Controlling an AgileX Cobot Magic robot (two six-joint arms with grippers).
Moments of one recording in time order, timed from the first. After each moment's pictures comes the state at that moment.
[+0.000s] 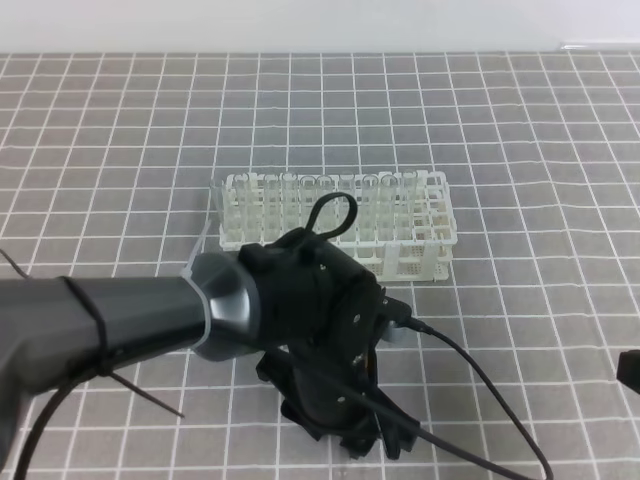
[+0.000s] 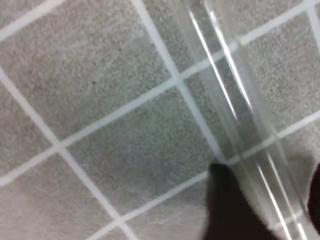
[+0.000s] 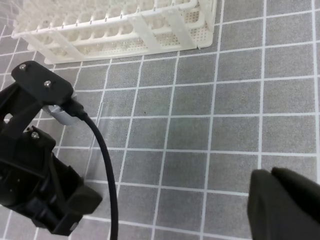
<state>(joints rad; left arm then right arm) -0.91 1.92 -1.23 -0.07 0.88 -0.30 0.05 0.73 -0.47 0.66 0.66 -0.31</state>
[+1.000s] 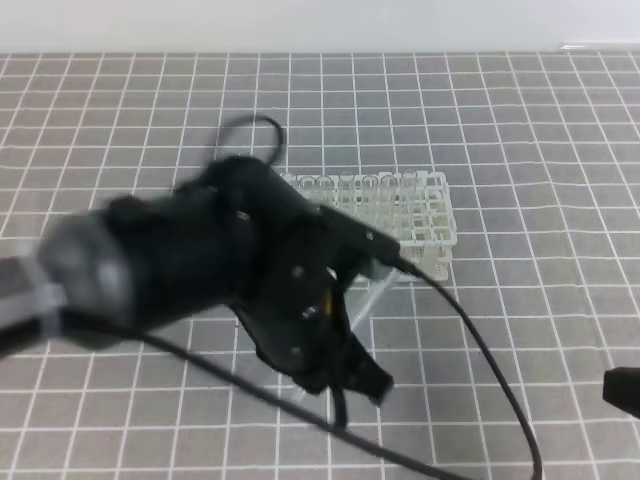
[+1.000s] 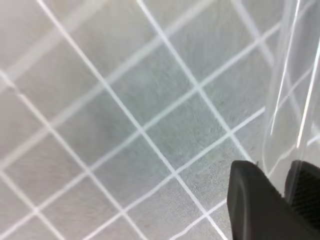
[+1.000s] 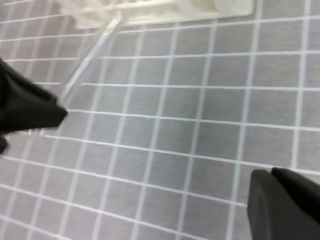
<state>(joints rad) -0.91 1.66 -1.24 0.04 0.97 -0.24 0.05 0.73 -0.52 0.70 0.79 -0.33</state>
